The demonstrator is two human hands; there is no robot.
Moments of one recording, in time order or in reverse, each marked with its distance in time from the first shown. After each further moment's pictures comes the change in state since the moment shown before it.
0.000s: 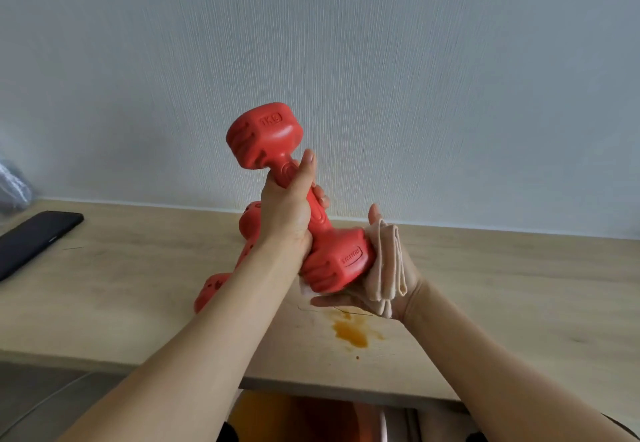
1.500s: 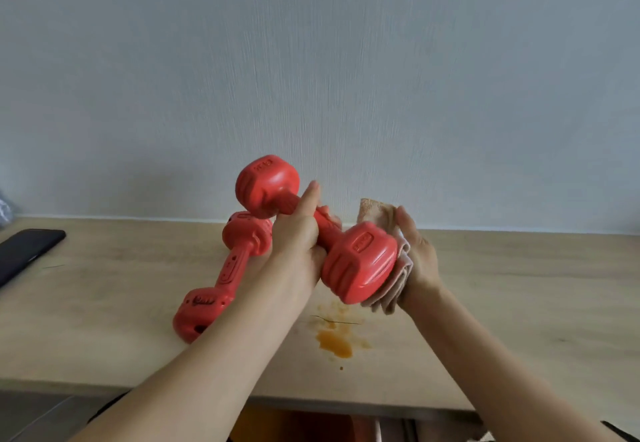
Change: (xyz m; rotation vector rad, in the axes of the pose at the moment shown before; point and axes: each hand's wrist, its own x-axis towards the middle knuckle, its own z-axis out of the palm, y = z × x) left_hand -0.006 -0.031 0.018 -0.171 0.151 -0.417; right_hand -0.021 -0.020 -0.016 -0.154 0.715 -0.619
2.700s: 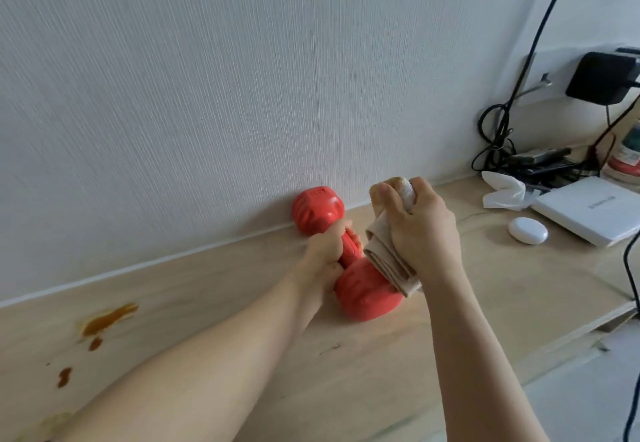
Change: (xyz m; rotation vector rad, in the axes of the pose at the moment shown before) left_hand 0.033 -0.306 0.176 0.558 -0.177 -0.437; right_hand 0.029 -0.127 -0.267 -0.955 0.635 -0.247
